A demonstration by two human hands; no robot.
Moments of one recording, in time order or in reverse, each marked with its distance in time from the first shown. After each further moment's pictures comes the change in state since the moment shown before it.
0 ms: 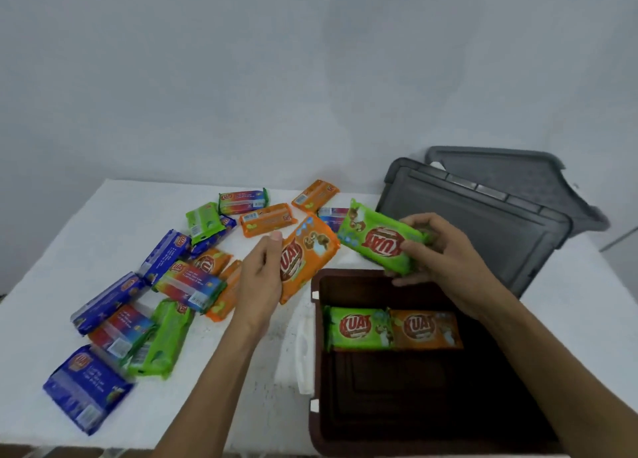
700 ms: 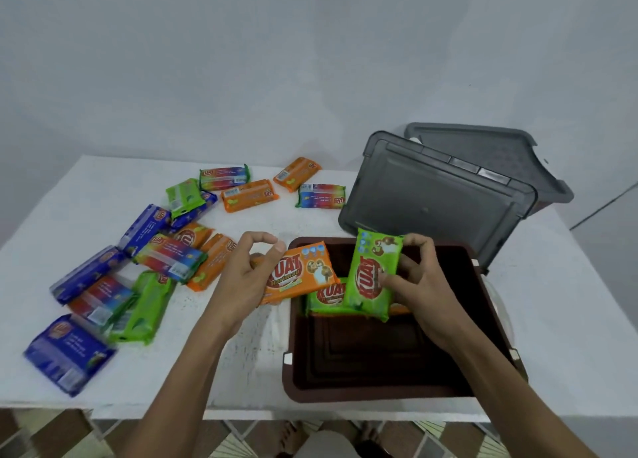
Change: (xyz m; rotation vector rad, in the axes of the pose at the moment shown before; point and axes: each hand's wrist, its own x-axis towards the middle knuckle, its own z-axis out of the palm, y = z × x) left_hand -0.046 0.002 -0.004 0.151 -0.122 -0.115; right_hand -0.071 0.044 0.008 0.062 0.082 0.072
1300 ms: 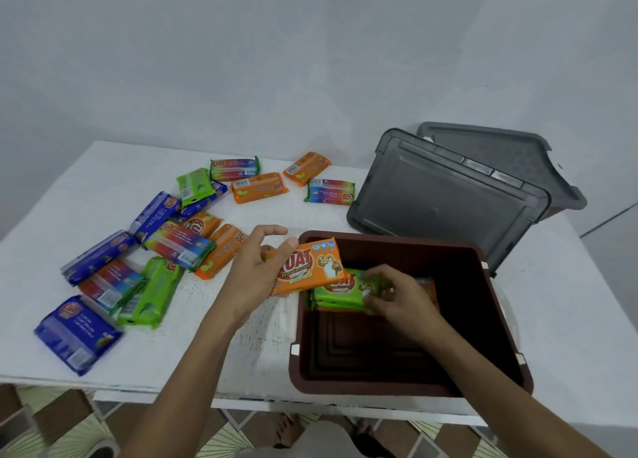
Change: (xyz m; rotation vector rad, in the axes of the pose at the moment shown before) left_hand -0.003 0.001 0.001 0.017 0.013 -0.036; right_hand 0.009 0.031 0.014 -0.685 -0.033 0.143
